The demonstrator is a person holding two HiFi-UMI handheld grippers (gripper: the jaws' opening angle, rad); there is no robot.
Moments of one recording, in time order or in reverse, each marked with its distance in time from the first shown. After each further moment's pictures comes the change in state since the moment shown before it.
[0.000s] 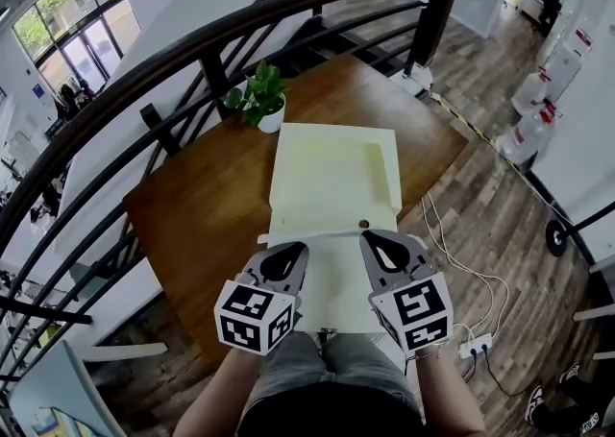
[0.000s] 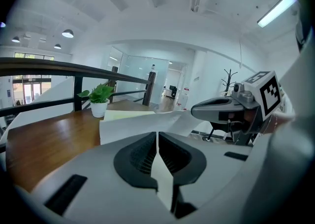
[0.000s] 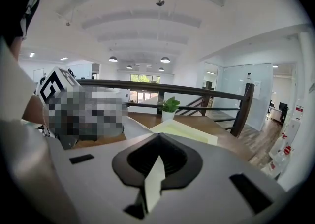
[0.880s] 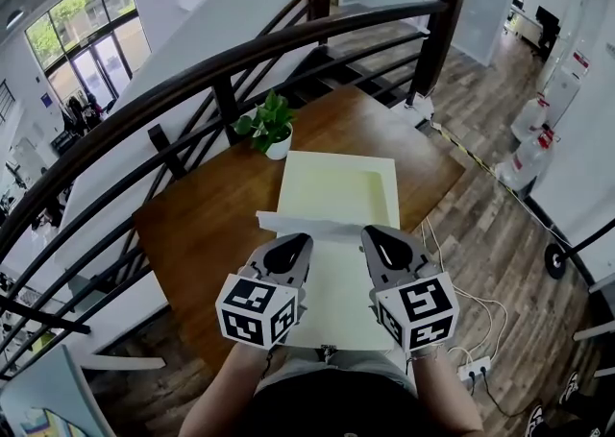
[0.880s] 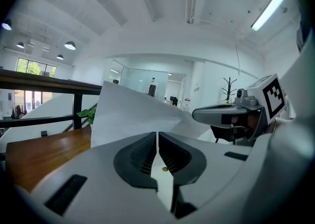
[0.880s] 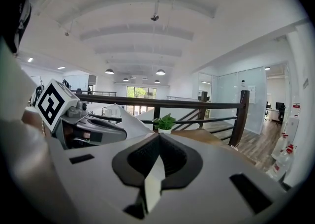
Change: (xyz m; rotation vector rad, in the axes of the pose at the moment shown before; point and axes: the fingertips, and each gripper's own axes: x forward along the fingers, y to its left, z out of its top) left arm -0.002 0.004 0.065 0.031 -0.151 0.015; right arm -0.006 -0.018 0.058 0.038 -0.152 -0.044
